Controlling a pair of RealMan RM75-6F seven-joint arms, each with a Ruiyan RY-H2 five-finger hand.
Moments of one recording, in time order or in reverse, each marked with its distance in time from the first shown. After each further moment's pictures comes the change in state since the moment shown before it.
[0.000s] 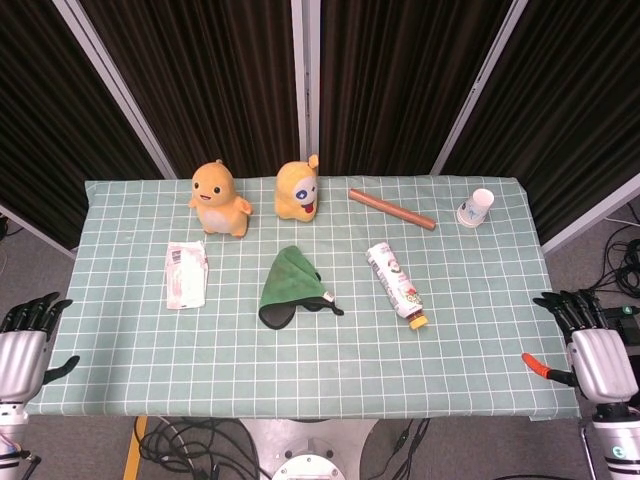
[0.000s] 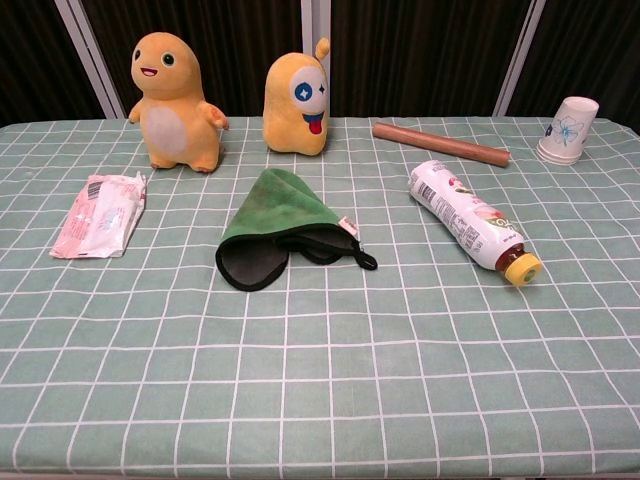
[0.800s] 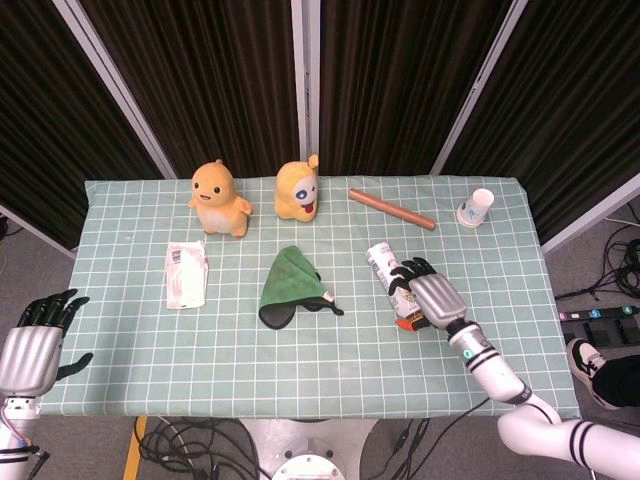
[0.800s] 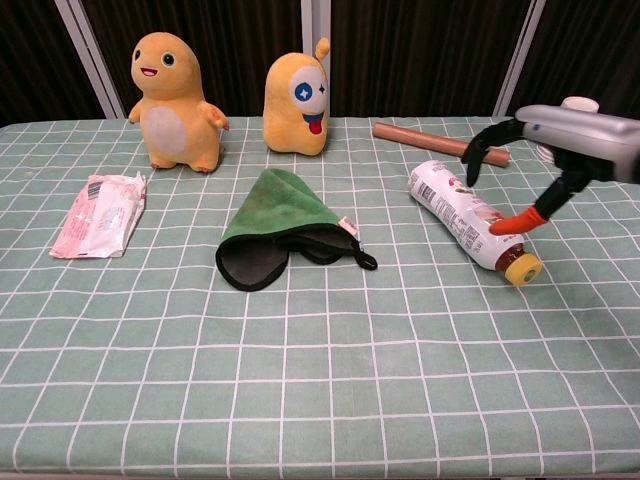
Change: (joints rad) left arm -0.027 -0.003 0.000 -0.006 0.030 -0.029 -0.002; right arm 0.506 -0.376 0.147 0.156 0.287 -0.645 -0.192
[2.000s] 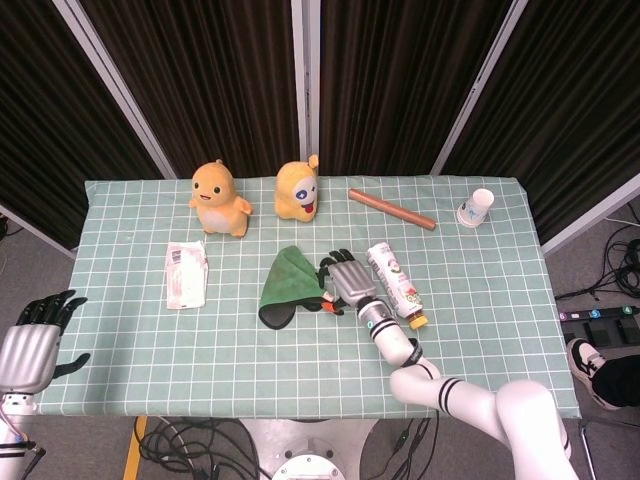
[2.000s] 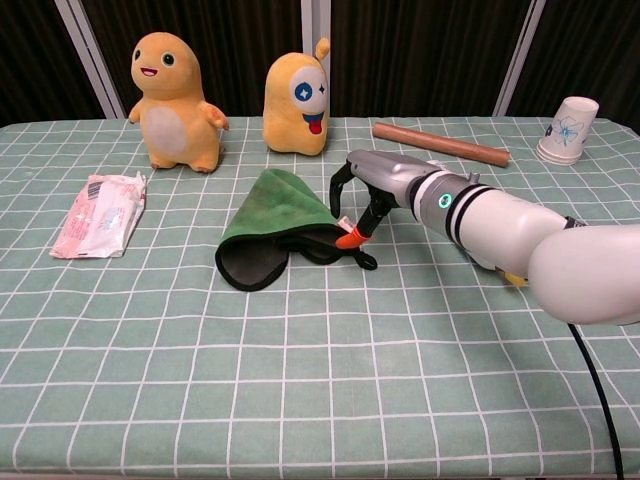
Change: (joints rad) left arm -0.015 0.002 0.003 0.040 -0.031 -0.046 -0.048; right arm 0.324 -0.547 0.097 0.592 0.228 -0.149 -0.070
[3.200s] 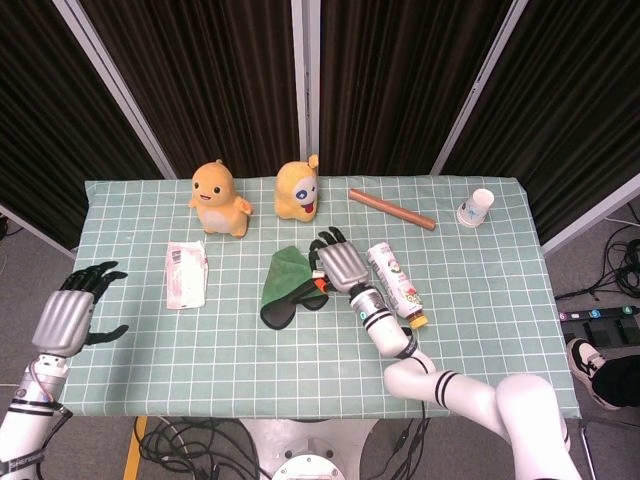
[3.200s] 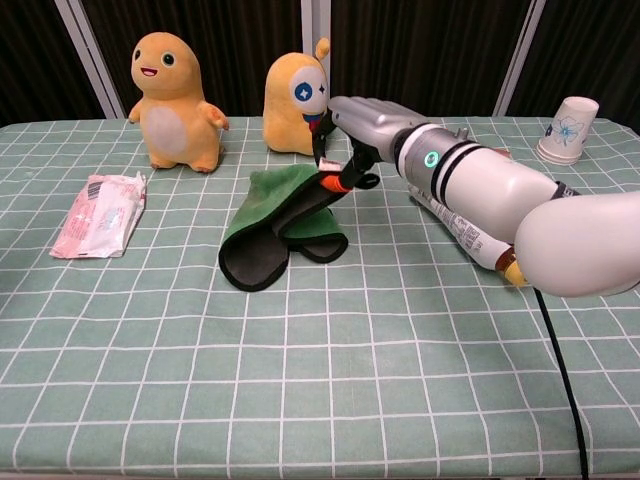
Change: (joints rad) left arm -0.157 -0.028 -0.082 0.005 -0.011 -0.150 -0.186; right arm 0.049 0.039 0.048 -0.071 -0.048 0.108 -0.064
